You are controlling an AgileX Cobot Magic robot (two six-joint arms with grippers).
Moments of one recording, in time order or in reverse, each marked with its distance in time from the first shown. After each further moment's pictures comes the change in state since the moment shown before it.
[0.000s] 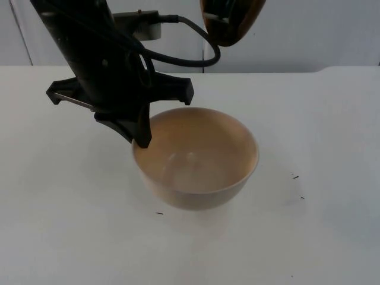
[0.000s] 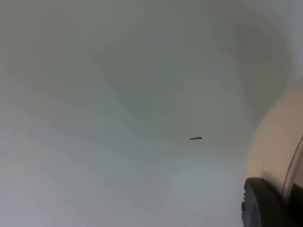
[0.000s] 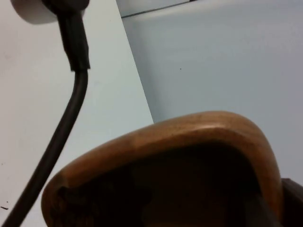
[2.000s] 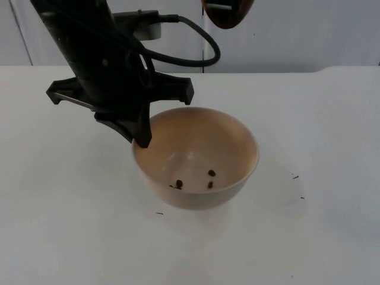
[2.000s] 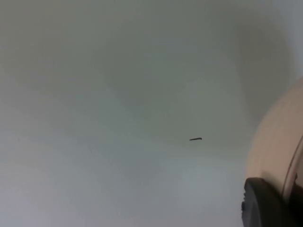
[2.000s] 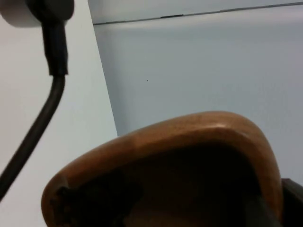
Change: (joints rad) right arm 0.040 0.000 0.000 -0.113 0.000 -0.064; left arm 0.000 0.000 0.000 0.000 -0.002 0.000
